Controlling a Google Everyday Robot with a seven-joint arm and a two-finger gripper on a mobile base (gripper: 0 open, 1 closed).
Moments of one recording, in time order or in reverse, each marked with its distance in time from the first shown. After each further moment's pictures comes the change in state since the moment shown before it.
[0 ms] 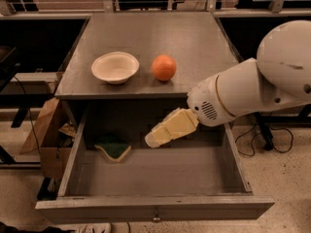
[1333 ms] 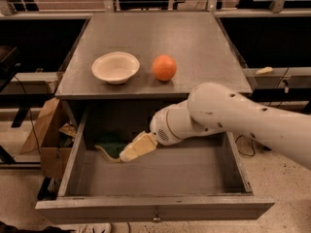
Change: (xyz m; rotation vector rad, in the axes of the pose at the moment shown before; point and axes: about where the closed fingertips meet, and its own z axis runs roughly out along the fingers) arm 0.021 -0.013 0.151 -0.017 -0.019 -0.075
